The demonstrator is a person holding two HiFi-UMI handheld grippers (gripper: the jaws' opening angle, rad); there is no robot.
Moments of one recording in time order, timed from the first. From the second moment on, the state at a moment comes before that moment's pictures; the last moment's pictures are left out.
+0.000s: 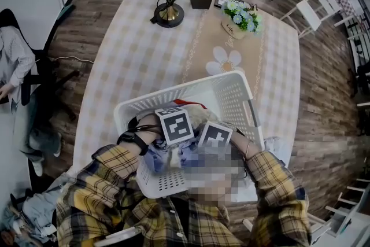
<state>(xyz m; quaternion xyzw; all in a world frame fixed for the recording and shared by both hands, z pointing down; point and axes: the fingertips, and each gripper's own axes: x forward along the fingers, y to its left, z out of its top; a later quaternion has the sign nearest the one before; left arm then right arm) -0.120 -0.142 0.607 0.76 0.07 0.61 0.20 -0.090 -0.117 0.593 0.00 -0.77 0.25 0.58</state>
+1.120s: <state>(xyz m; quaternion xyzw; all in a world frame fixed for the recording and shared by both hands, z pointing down) -0.086 -0.193 0.439 0.90 -0.10 0.40 0.13 -0.077 -0.157 0.430 0.25 -0.84 0.18 0.44</state>
